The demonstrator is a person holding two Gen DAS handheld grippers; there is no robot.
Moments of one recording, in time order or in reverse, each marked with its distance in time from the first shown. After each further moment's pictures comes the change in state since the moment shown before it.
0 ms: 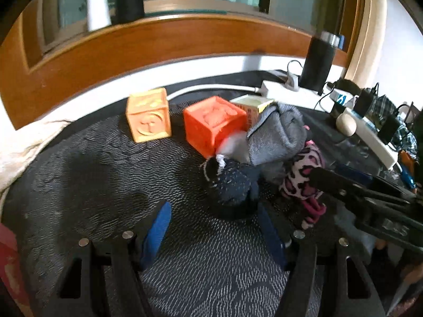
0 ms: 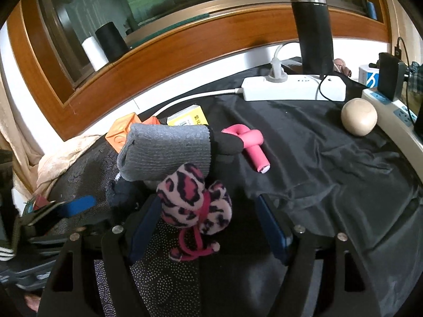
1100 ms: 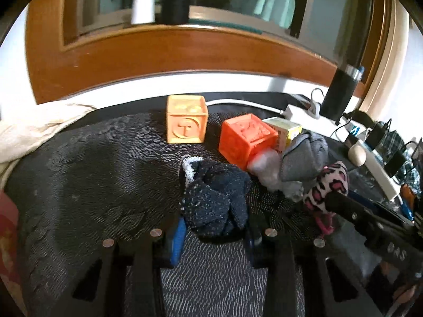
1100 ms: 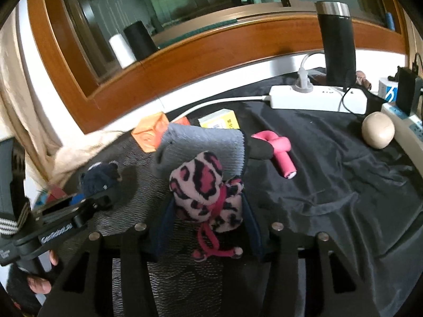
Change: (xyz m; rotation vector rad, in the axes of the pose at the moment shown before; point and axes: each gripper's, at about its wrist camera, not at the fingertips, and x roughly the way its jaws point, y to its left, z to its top) left arm -0.035 0.038 -0.013 -0.159 -0.096 0.037; right arm -0.009 0.015 -0.001 -0.055 -0.028 0.129
